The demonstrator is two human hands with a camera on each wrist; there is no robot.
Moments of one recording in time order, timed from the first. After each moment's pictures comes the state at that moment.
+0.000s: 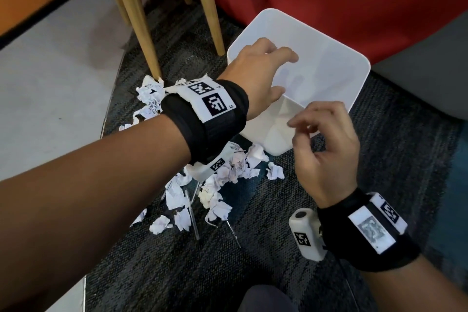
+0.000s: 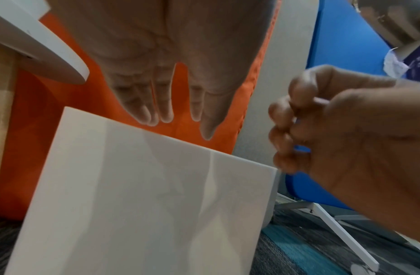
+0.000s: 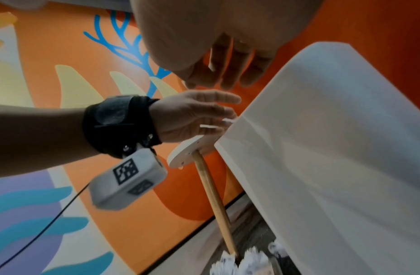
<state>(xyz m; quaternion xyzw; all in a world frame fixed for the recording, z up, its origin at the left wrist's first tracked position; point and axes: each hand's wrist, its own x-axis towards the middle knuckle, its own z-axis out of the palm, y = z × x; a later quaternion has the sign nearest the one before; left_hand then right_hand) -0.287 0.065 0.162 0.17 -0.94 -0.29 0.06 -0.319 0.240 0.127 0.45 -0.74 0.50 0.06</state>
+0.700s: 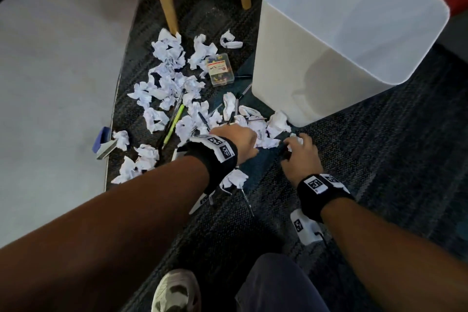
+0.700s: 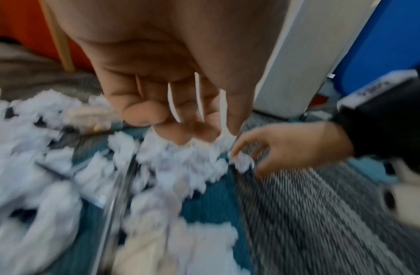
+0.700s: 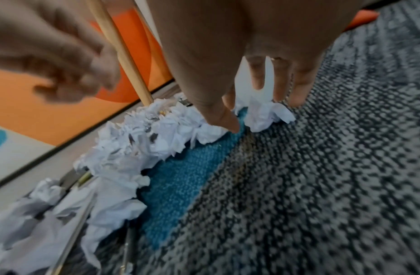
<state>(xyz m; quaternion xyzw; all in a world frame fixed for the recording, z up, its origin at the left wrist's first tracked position) -0.195 0.098 0.014 0.22 -0.89 -0.23 -0.33 -0.303 0.263 -0.078 0.29 -0.91 0.04 -0.30</state>
